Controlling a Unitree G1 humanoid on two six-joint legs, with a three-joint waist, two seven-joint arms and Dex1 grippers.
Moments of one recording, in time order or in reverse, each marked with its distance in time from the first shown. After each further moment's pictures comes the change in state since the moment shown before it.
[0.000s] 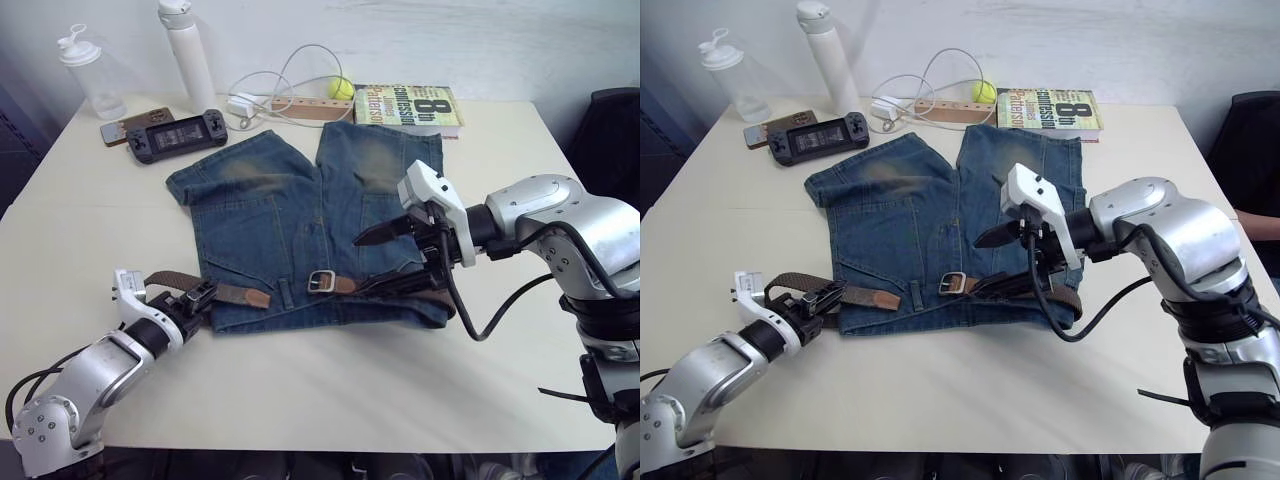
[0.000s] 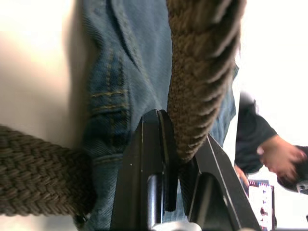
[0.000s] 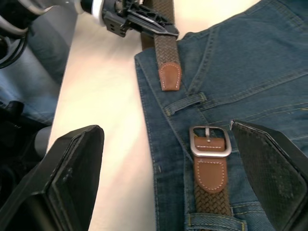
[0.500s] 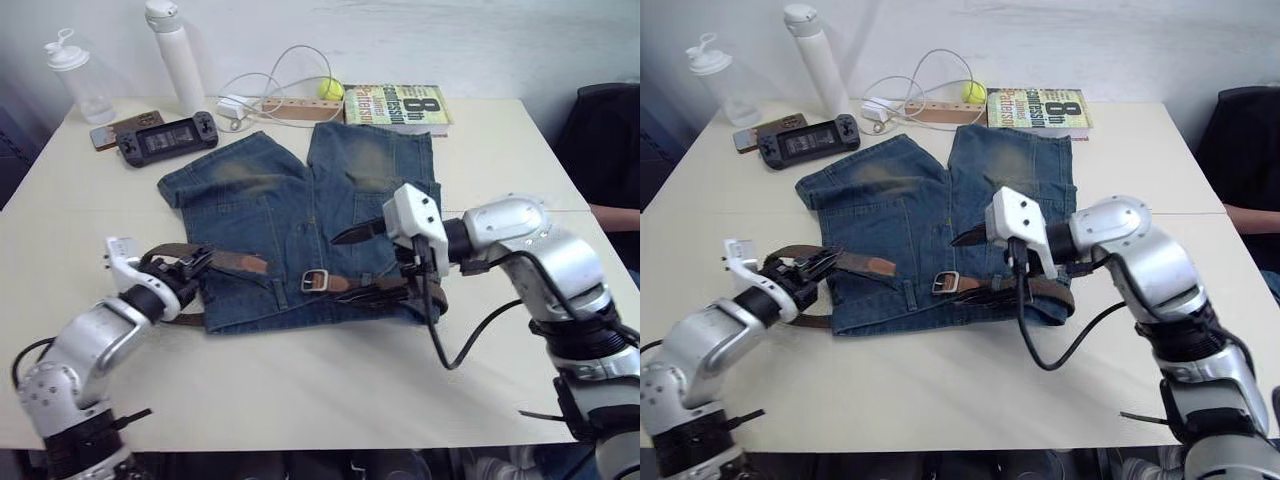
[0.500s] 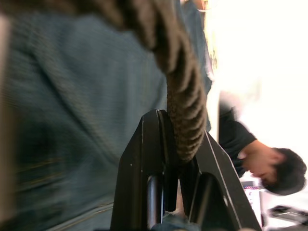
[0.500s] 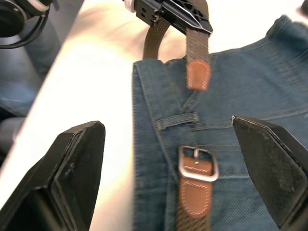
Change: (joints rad) left arm -0.154 0.071 0.165 0.176 -0.003 0.210 -0.053; right arm 0.079 0.040 0.003 -0.027 -0.081 -0.244 0.059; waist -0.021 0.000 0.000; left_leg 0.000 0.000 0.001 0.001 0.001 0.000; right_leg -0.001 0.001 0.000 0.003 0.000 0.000
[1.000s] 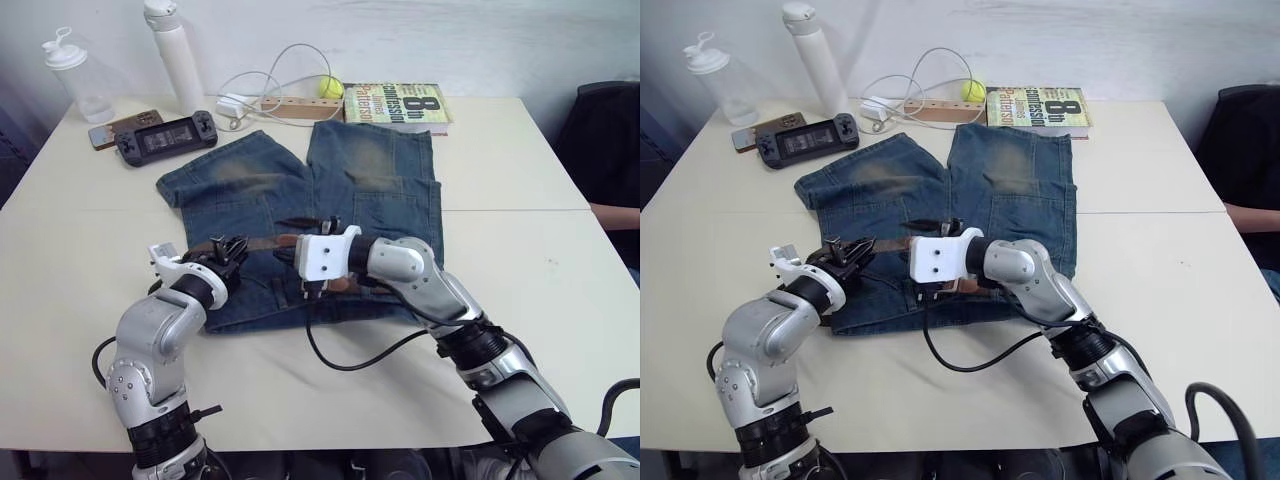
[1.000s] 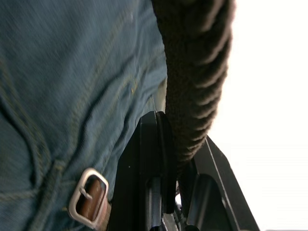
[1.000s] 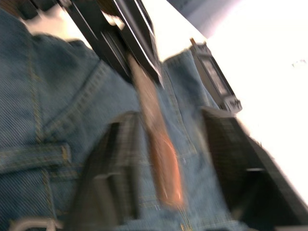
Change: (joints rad) left arm -0.145 -0.415 -0.165 -0.188 -0.004 -0.397 0.328; right arm 0.079 0.376 0.182 0.324 -0.700 -0.848 -0.500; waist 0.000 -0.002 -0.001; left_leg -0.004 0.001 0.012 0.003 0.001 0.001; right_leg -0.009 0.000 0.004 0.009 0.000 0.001
